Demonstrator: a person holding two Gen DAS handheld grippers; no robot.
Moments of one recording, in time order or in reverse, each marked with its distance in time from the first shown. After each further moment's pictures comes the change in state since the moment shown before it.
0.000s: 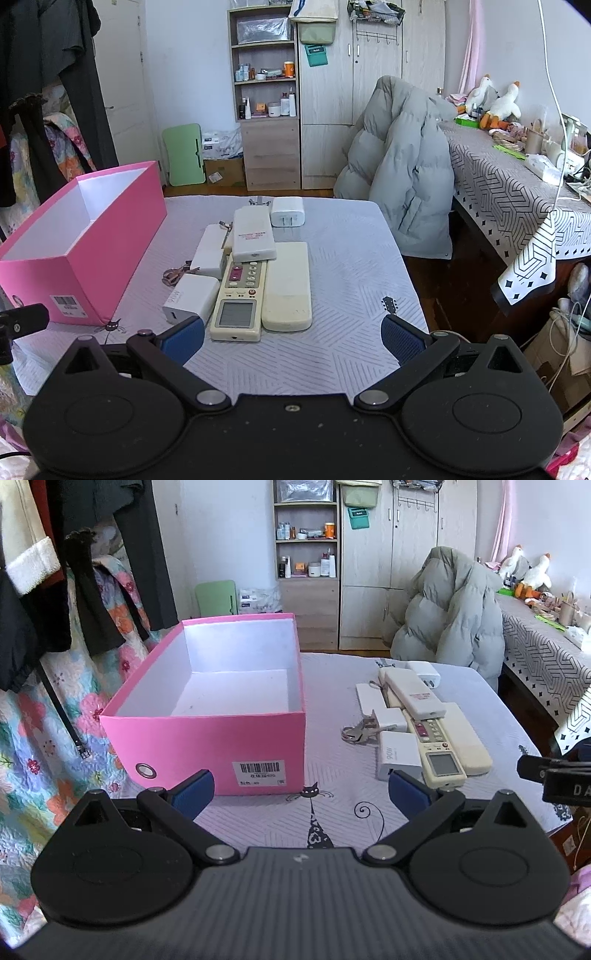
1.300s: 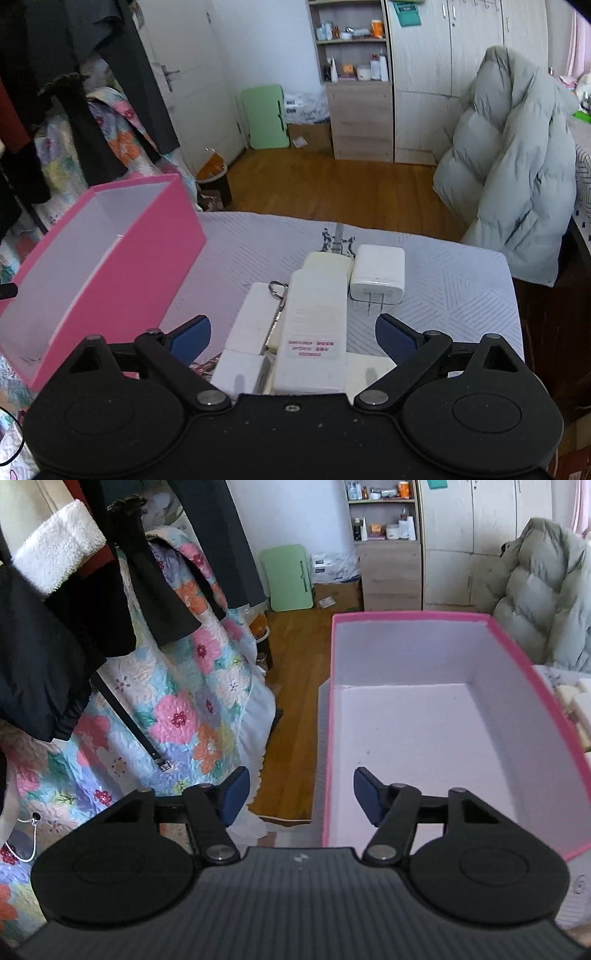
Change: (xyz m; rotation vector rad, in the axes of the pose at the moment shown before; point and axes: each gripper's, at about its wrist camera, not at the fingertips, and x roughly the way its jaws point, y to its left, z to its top) left arm 0.131 0.185 0.093 0.016 0.147 0.226; right arm 0.168 0.013 0.121 -0.087 0.163 0.304
